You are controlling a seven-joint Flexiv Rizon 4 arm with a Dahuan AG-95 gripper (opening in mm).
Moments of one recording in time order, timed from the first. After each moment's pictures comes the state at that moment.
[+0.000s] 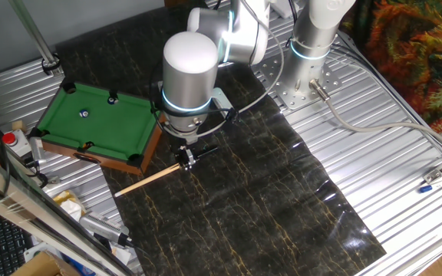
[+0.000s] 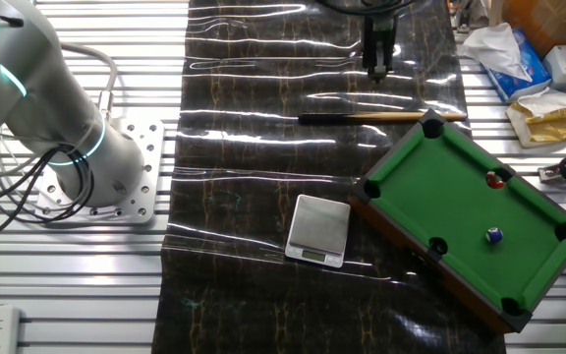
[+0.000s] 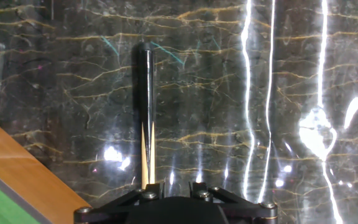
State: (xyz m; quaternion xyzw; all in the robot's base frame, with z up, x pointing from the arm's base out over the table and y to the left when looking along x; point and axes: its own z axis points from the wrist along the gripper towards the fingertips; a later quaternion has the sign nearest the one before) arm 0.531 0.158 0.098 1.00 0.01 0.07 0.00
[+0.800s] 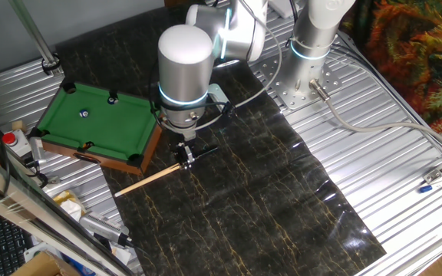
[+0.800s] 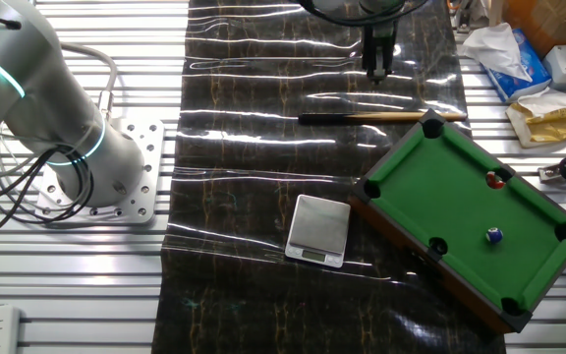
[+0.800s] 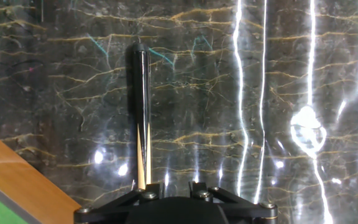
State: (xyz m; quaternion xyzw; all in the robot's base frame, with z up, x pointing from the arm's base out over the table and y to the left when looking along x) arm 0.529 0.157 0.099 1.00 0.00 0.07 -0.02
